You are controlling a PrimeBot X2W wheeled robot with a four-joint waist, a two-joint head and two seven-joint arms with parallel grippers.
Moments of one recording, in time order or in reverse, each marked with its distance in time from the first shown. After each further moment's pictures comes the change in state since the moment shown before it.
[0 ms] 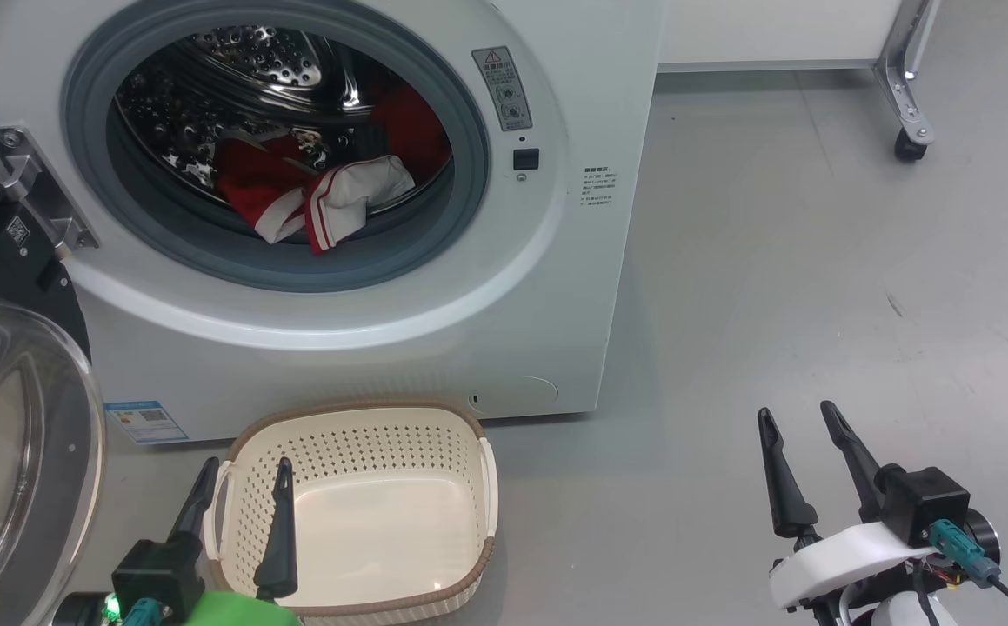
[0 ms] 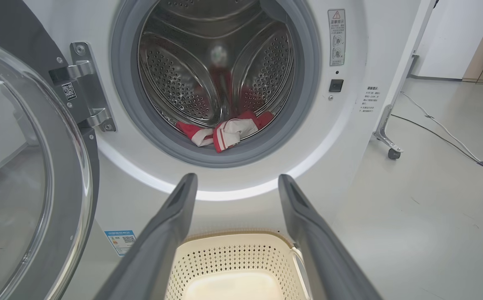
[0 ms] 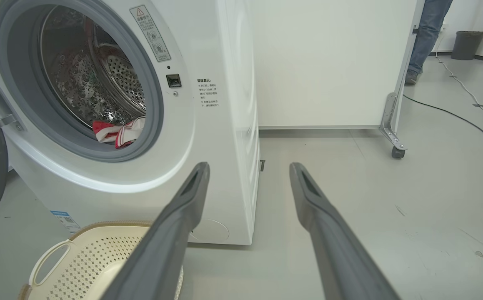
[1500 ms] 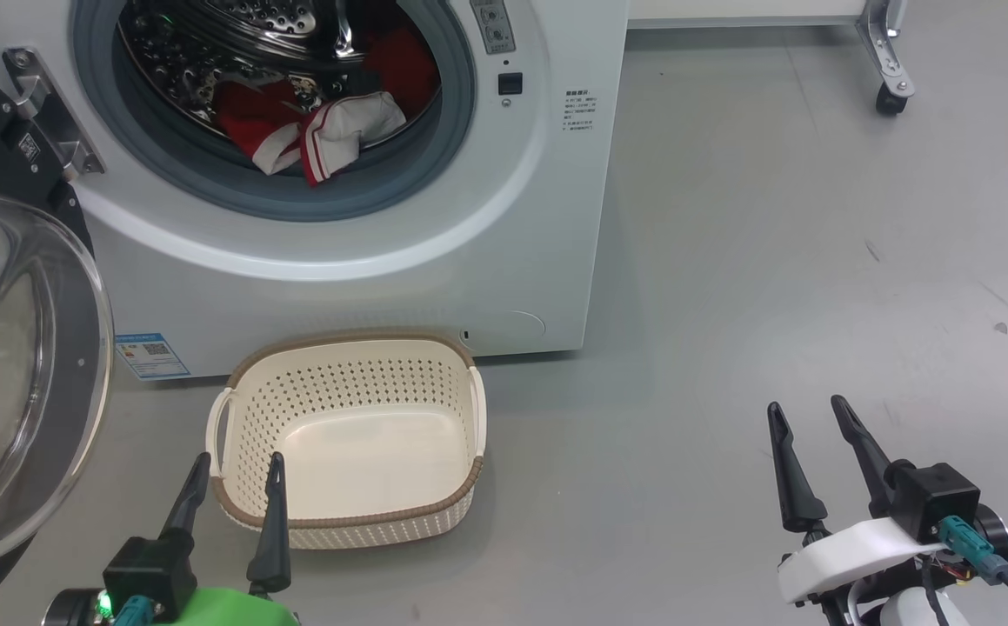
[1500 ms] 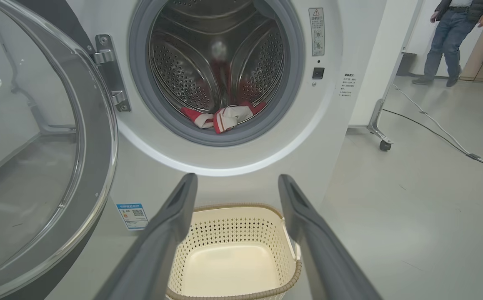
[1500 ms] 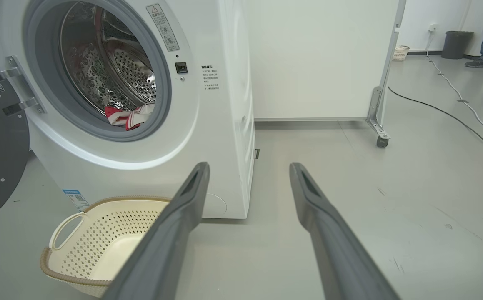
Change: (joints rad) left arm -0.011 0.002 0.012 0.012 -0.004 -0.006 -0.015; right arm -0.004 0.000 -0.024 -0.005 -0.016 0.008 0.000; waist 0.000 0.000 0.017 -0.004
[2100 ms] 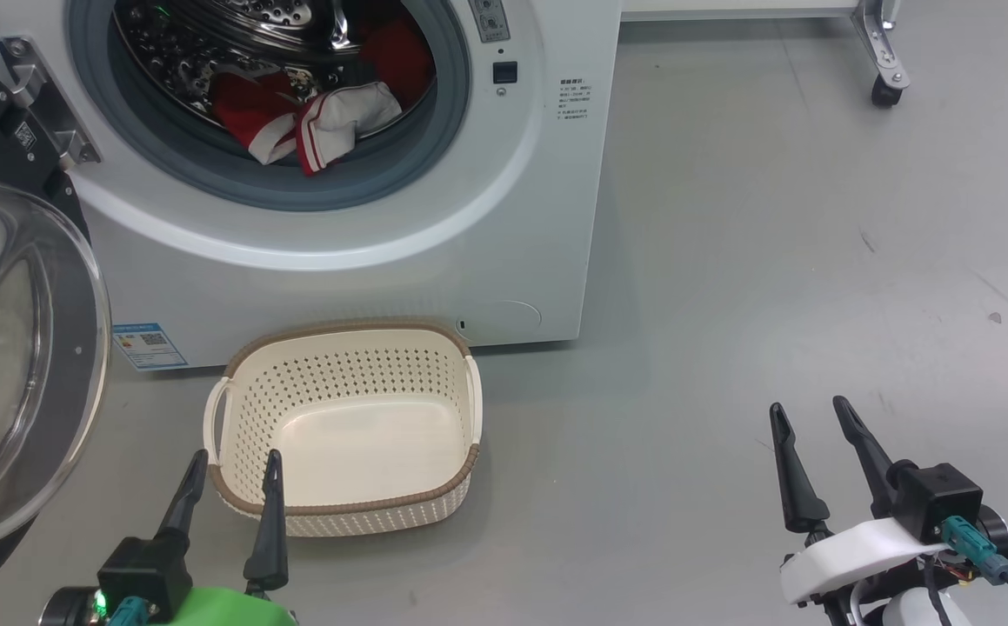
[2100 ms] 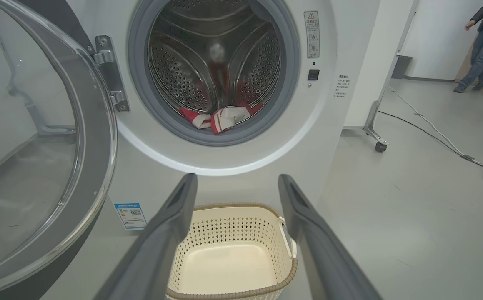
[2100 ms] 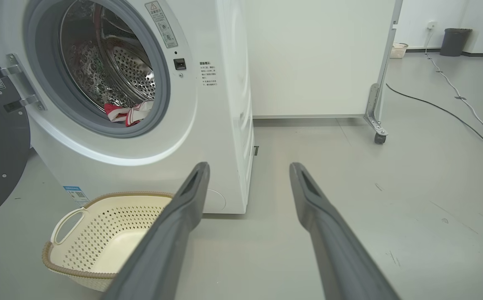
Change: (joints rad) left arm -0.002 0.001 0.005 0.002 -0.006 -0.010 -0.012; right arm 0.000 0.000 -0.007 0.005 0.000 0.007 0.000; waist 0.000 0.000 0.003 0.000
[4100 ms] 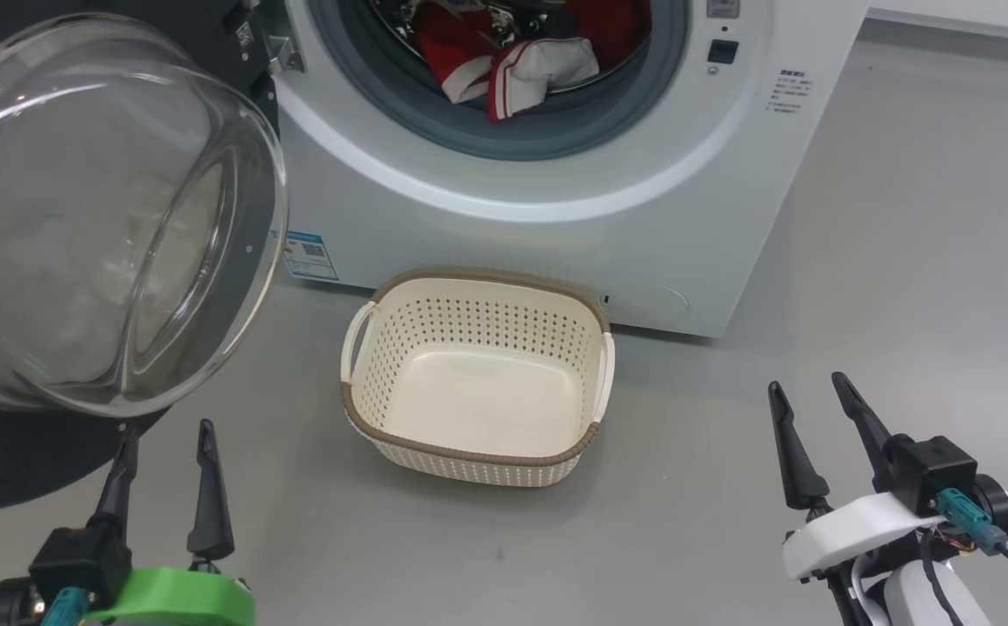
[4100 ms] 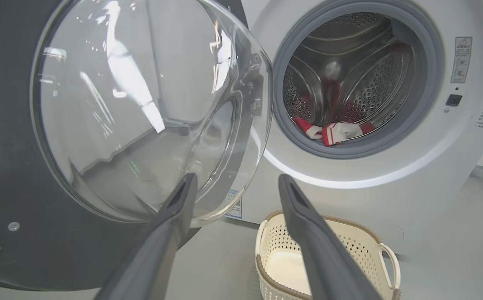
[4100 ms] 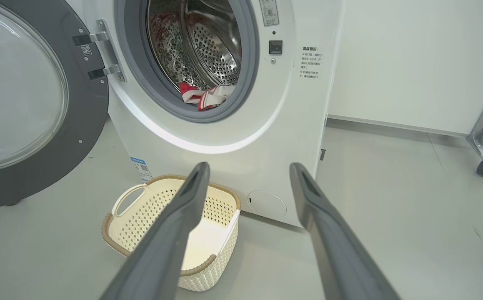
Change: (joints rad) left arm -0.067 0.004 0.102 0.081 -0.026 0.000 -0.093; right arm -0.063 -0.005 -0.020 0.049 -0.053 0.030 0.000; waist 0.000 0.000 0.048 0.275
